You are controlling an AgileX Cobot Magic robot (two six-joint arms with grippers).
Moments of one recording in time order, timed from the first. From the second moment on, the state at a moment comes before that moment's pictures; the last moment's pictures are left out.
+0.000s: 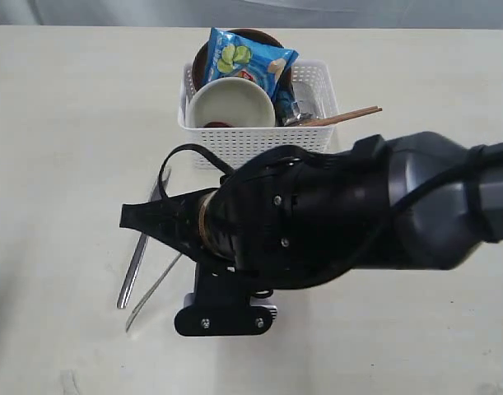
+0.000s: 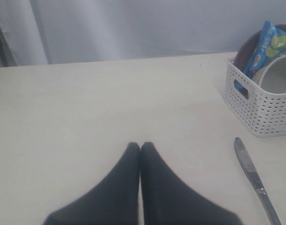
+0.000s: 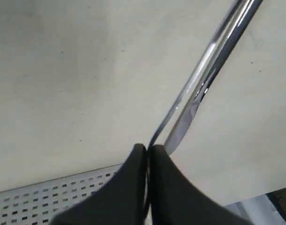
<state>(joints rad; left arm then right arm) -0.15 0.00 0.00 0.10 0.33 -0.09 1.16 1.75 -0.94 -0.86 0.40 -1.31</state>
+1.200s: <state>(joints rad) -0.15 0.00 0.00 0.10 0.33 -0.09 1.08 1.91 -0.94 -0.79 0.18 -0.89</state>
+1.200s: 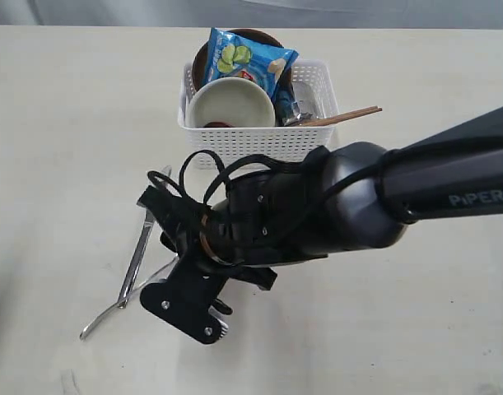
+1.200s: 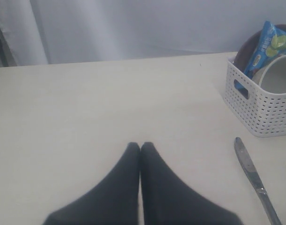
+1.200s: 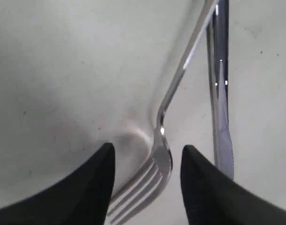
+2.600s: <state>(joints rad) -0.15 0.00 0.00 0.10 0.33 -0.09 0.91 2.08 -1.31 0.58 0.62 0.29</state>
